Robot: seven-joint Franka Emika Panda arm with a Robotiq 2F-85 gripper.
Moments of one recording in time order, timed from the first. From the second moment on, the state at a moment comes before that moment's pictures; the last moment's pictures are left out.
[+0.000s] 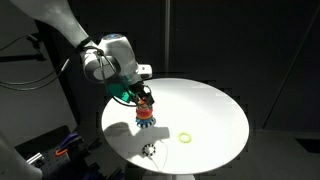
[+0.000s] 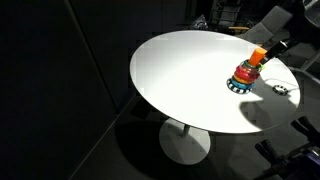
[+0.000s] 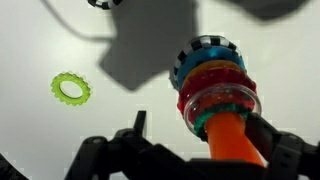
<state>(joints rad) -0.09 0.05 0.02 -2.64 0.21 2.99 -0.35</state>
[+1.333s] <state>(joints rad) -0.07 0.10 0.04 -2.63 0.21 3.03 -0.35</state>
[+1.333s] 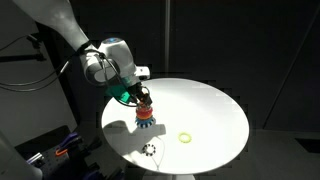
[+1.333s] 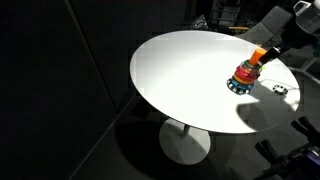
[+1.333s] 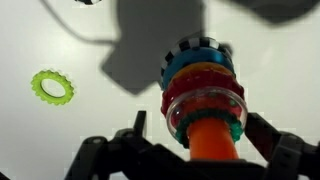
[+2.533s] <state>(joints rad) -0.05 0.15 0.09 -2.59 0.27 3.08 -0.35</state>
